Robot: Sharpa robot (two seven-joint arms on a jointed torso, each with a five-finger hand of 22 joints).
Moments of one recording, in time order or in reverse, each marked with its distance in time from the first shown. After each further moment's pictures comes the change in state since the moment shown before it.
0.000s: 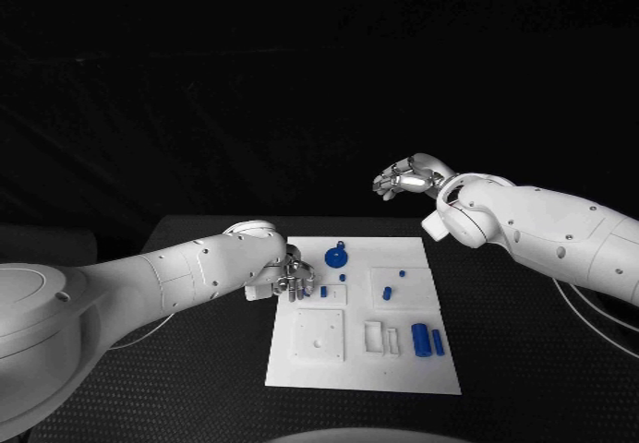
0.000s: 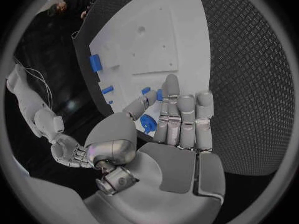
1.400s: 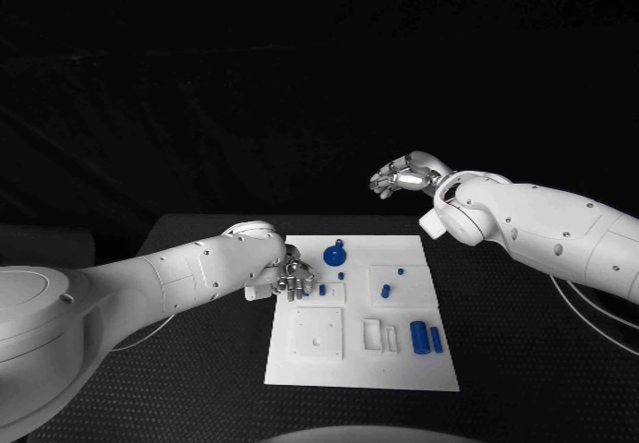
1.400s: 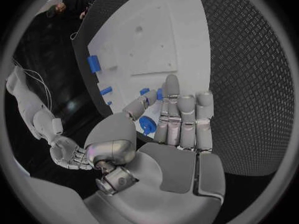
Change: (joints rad) left arm -0.009 0.012 0.001 -0.021 -0.015 0.000 0.013; left_hand 0.003 -0.003 0.000 0.000 -0.006 -0.002 0.002 -0.003 0.009 -0.003 -0.004 0.008 0.018 0.000 0.000 0.012 -0.007 0.000 -0.002 0.002 0.008 0.000; right arm 0.000 -0.002 0.000 0.006 0.000 0.001 0.000; right_hand 0.000 0.000 0.000 0.000 0.000 0.001 -0.001 0.000 -0.002 0.004 -0.004 0.000 -0.008 0.000 0.000 0.000 -0.004 0.000 0.000 0.000 -0.004 0.004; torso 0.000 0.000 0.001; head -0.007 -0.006
